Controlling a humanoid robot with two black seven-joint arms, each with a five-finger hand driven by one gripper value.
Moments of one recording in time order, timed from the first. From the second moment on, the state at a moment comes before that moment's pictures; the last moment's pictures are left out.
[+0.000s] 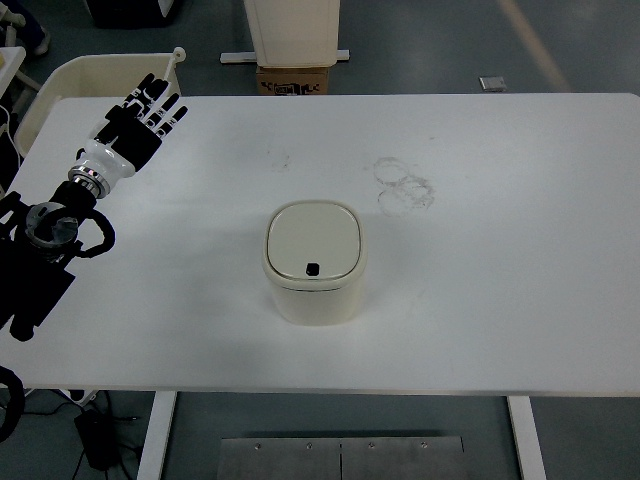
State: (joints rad) left arm -0.92 0.22 -0.73 -0.29 -0.35 -0.54 0.00; right arm 0.01 0.00 0.33 0.20 -0.14 0.03 0.07
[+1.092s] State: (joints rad) left arm -0.95 0.51 -0.71 -0.75 -0.25 -0.40 -0.01; right arm 0.01 0.00 0.33 0.20 -0.14 0.03 0.07
